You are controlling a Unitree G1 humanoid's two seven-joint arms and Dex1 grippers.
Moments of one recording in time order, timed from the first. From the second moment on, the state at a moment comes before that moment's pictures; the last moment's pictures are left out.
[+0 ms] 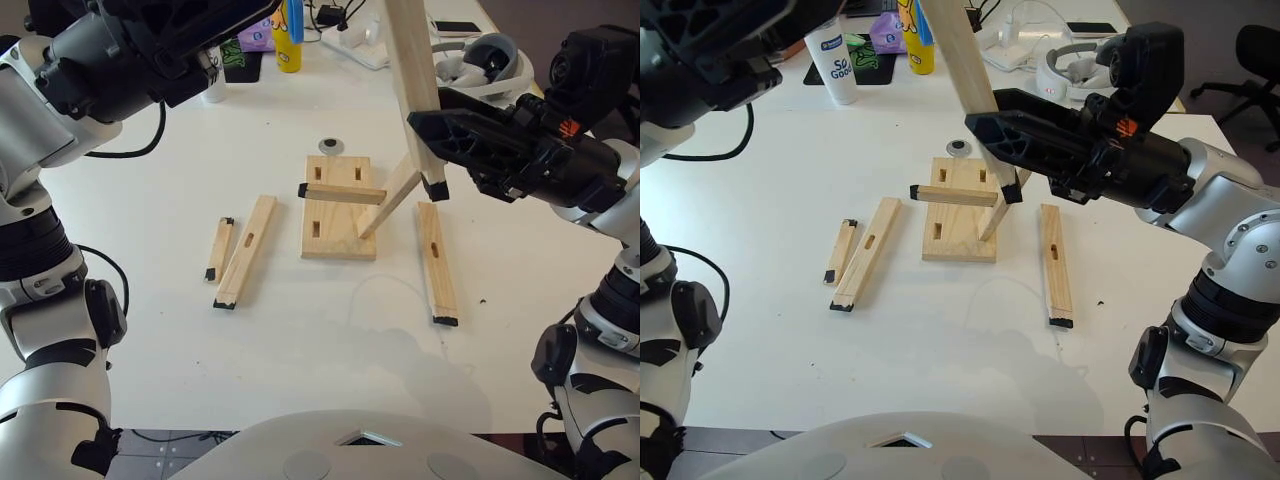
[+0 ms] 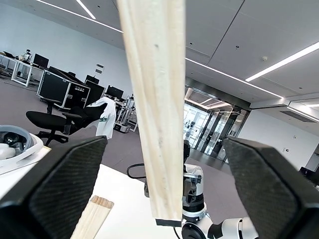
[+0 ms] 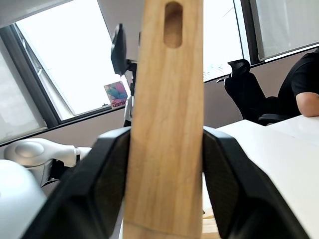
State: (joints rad) left arm -0.83 0.65 0.26 -0.12 -1.78 1.09 -0.28; right arm -0.57 -0.60 -0.37 -0.37 1.47 1.19 0.64
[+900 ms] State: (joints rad) left arm -0.83 0.74 0.18 -0.12 -1.78 1.17 -0.44; right arm -0.50 -0.77 -0.18 -0.36 1.26 1.09 1.01
